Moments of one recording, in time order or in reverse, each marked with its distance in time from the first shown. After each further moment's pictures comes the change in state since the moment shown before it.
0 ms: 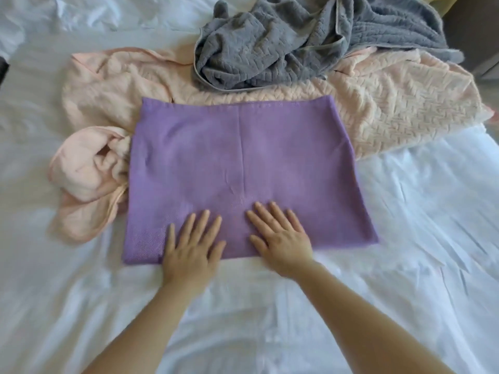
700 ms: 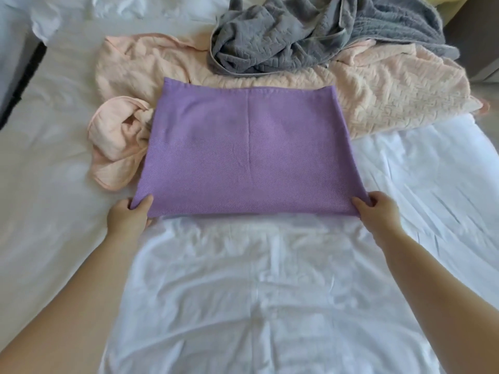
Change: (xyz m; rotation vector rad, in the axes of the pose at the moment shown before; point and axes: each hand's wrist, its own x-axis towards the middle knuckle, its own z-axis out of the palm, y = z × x) left_hand -0.041 -0.089 -0.043 -1.055 0.168 -0.933; right_hand -0.078 0.139 -0.049 0.711 0.257 0.789
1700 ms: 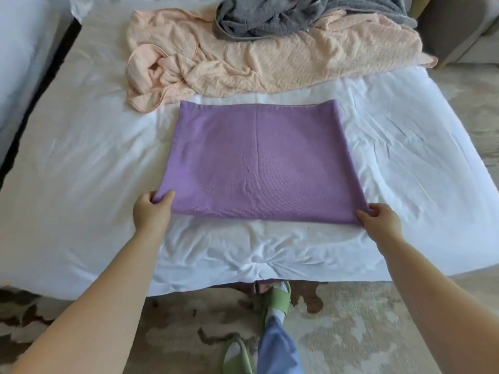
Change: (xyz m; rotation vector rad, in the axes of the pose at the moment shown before) left_hand -0.221 -0.110 -0.083 0.039 0.045 0.097; right_hand -0.231 0.135 -0.089 -0.004 -0.009 0.112
